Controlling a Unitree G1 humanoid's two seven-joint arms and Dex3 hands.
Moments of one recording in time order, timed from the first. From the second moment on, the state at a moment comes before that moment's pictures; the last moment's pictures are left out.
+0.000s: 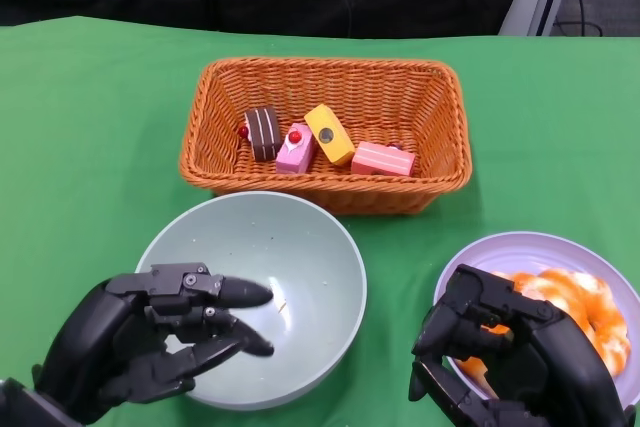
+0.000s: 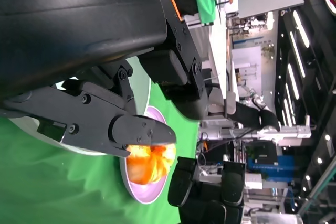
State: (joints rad) left arm 0.09 0.30 -0.14 0.07 -0.51 -0.41 -0.53; right arm 0.27 -0.04 0.20 -0.26 0.22 -0.22 0.38
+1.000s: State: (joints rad) left arm 0.18 0.22 -0.10 -0.04 -0.33 -0.36 -0.60; right arm 0.28 -0.10 0.21 -0.36 0.28 -0.12 0.45
